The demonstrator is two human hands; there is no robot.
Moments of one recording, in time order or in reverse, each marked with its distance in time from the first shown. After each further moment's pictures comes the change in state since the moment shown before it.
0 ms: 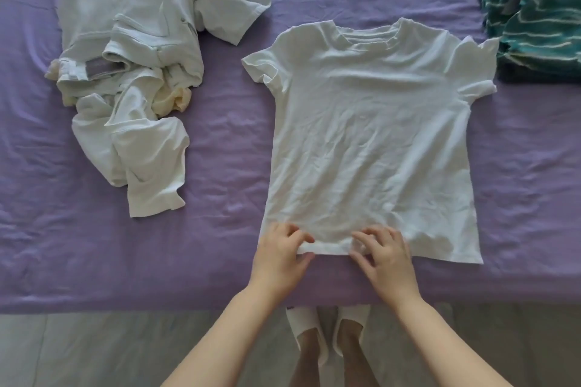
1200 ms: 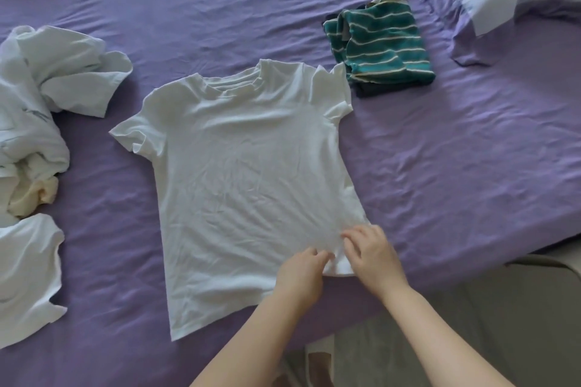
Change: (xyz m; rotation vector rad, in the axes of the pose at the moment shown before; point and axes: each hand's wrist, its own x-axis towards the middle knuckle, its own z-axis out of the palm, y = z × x) left_hand 0.090 0.161 0.099 0.216 -0.557 0.211; right_hand 0.023 0.120 -0.087 0.069 0.056 0.272
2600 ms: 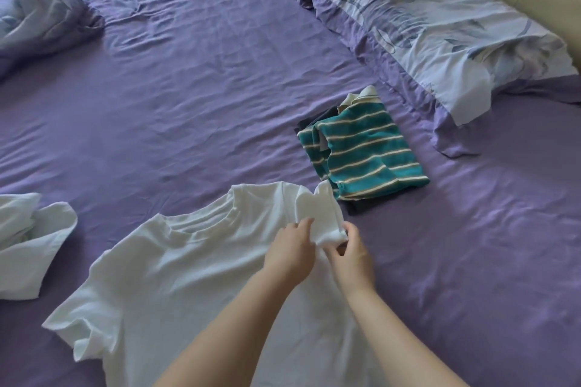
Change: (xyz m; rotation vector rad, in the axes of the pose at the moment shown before) left_hand 0.224 -0.001 -0.222 -0.004 0.172 0.046; right_hand 0.248 -0.046 -0.049 0.506 0.245 0.520
